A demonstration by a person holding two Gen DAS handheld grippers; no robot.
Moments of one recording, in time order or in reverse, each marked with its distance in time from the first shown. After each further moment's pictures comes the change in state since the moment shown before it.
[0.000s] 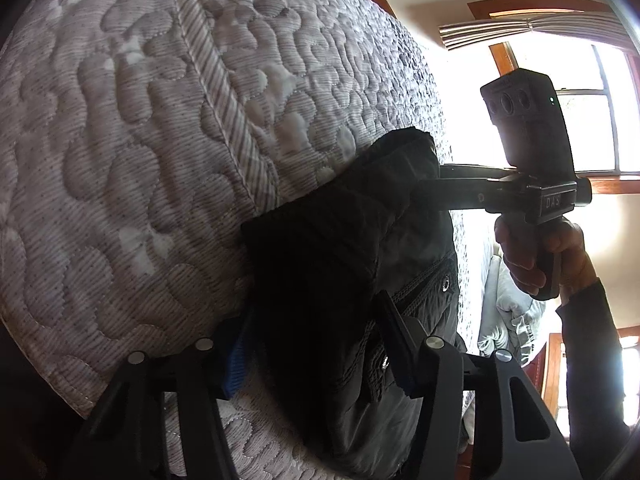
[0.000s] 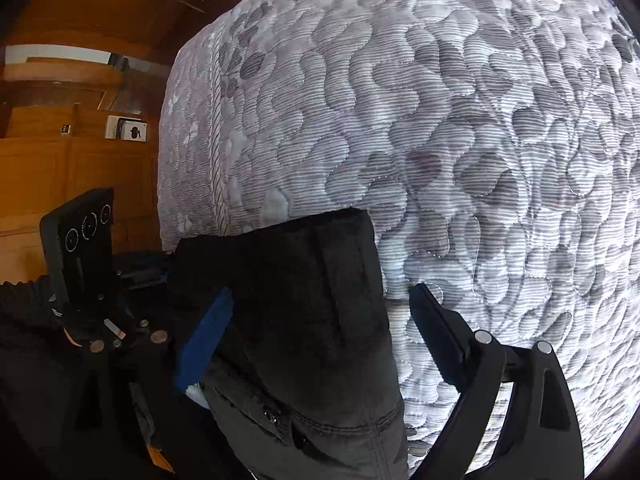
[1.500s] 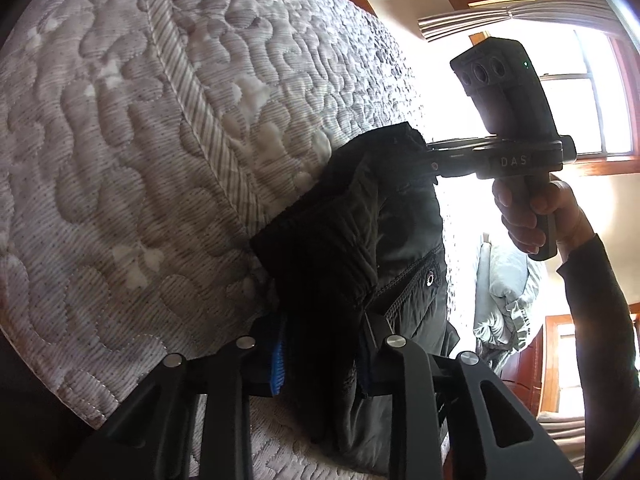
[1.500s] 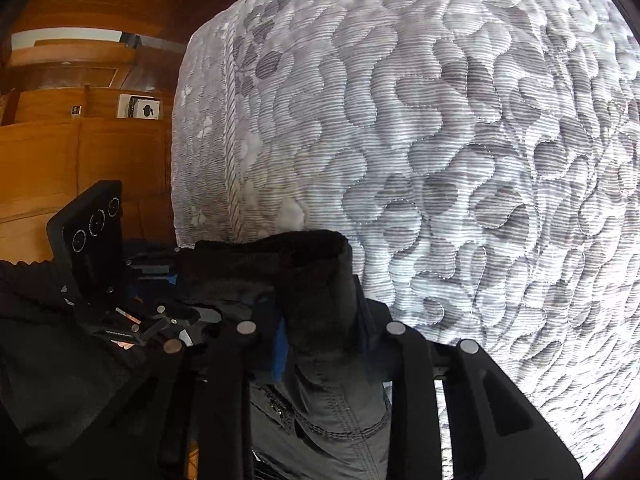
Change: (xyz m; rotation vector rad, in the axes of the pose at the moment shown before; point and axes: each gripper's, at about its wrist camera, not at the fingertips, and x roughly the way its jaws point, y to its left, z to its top) left arm -0.022 -0.010 0.015 0.072 0.006 -0.044; right arm -0.020 0.005 0.023 -0.049 0.066 0.038
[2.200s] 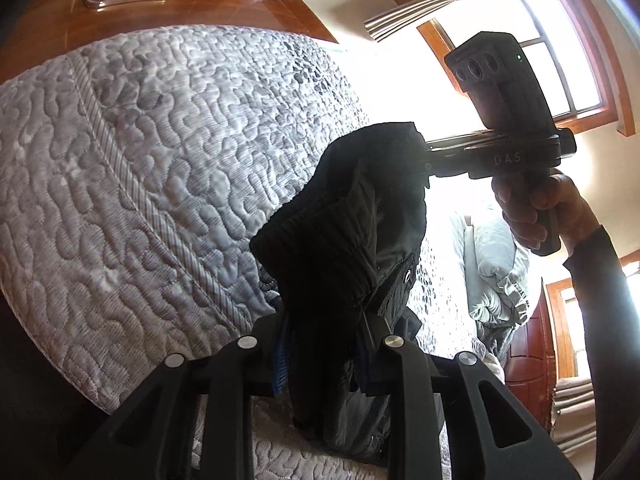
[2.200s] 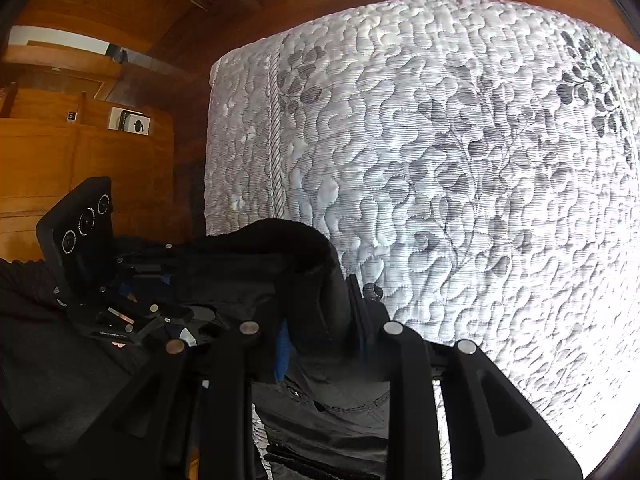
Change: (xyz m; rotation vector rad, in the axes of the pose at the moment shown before) left arm -0.048 -0.085 -0.015 0.182 -0.054 -0.020; right arm -0.085 0.055 -0.062 0.012 -0.114 -0.139
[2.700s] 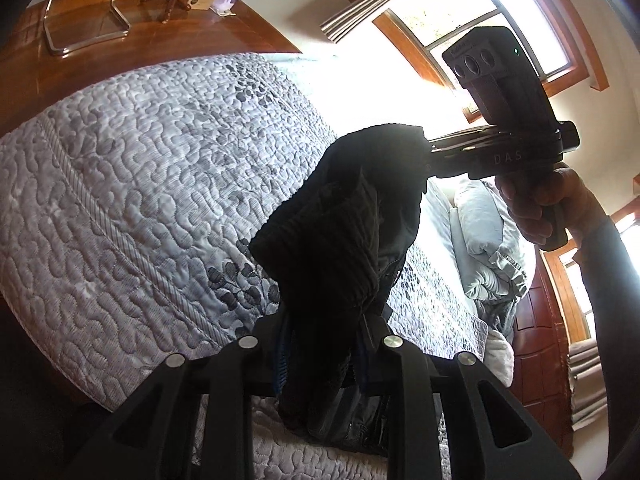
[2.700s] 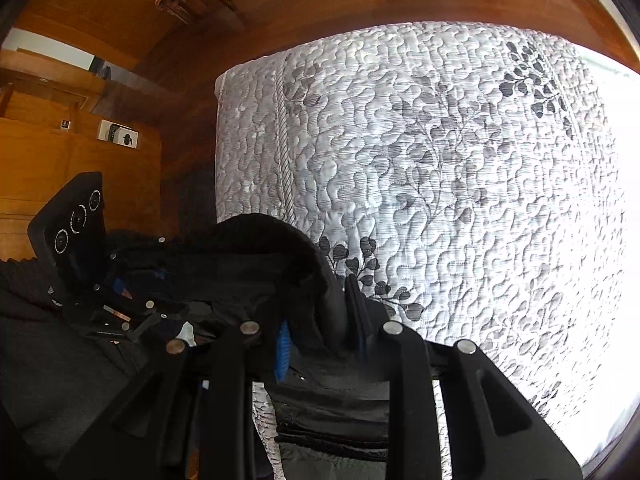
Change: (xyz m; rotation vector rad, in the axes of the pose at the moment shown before) left arm -0.031 -0.068 -0.020 0.155 -0.023 -0.013; right arm -0.056 0.038 -0.061 0.040 -0.086 -0.099
